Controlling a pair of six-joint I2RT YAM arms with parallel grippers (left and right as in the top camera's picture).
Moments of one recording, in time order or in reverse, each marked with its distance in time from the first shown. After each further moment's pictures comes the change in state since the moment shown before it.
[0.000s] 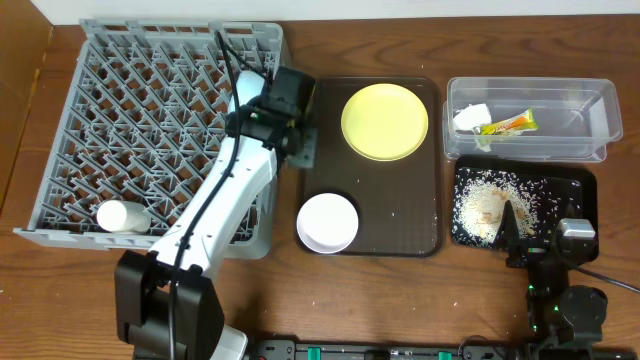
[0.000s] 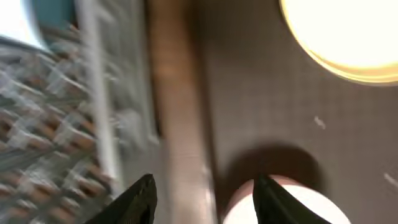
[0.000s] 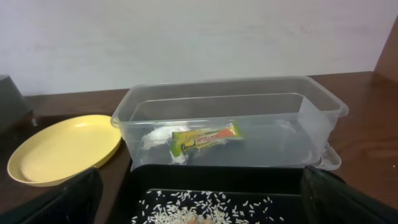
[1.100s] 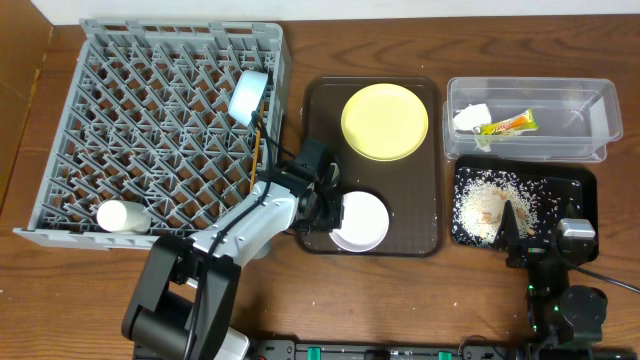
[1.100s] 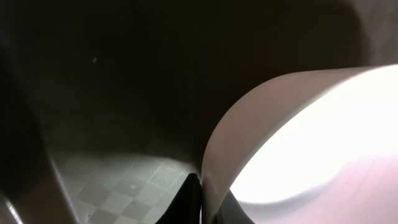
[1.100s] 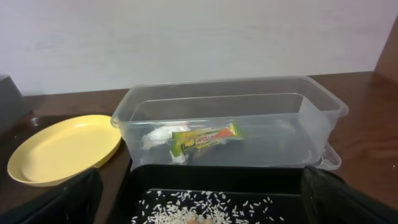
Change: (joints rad) left arm -0.106 0.000 -0.457 0.303 0.383 -0.211; right arm 0.000 0.000 0.000 0.000 0.000 0.000
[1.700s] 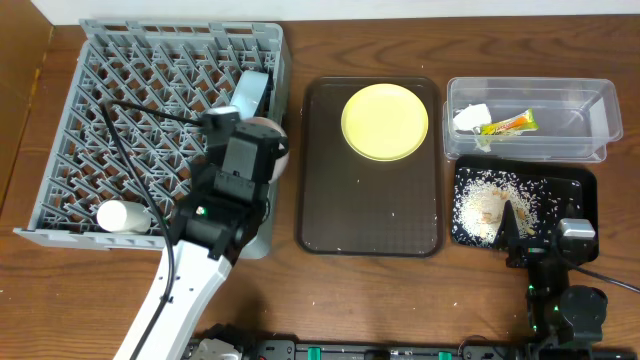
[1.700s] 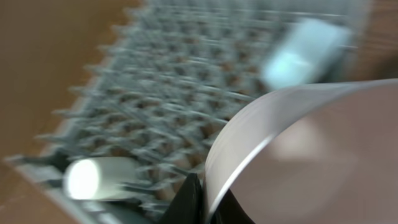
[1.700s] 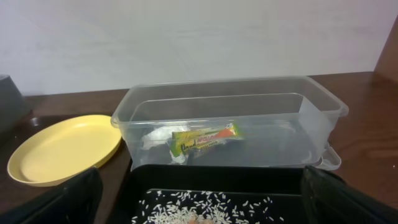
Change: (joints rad) left arm 0.094 -0.494 0.167 -0.190 -1.004 0.042; right arm 0.000 0.000 0.000 0.000 0.000 0.000
